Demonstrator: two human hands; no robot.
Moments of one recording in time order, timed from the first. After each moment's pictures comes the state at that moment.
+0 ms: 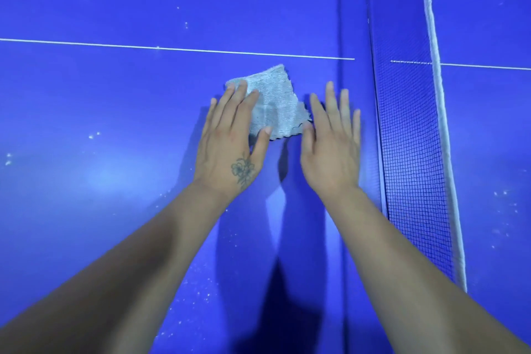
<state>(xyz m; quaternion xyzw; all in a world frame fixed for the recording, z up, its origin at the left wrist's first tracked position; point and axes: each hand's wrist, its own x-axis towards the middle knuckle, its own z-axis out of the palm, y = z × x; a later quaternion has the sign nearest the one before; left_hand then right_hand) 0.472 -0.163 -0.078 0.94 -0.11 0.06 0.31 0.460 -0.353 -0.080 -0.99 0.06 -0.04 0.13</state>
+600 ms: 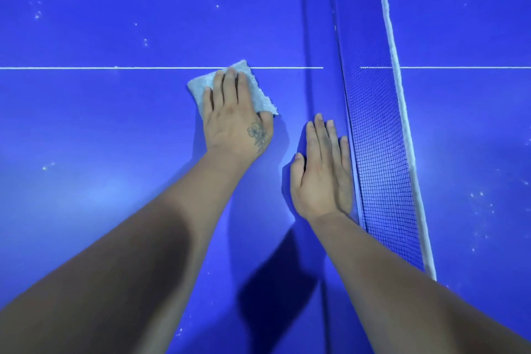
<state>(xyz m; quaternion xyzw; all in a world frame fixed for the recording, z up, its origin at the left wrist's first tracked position) 0.548 -0.239 -0.093 0.99 -0.05 -0.03 0.14 0.437 -0.389 -0.107 -0.99 0.10 -0.04 0.08</state>
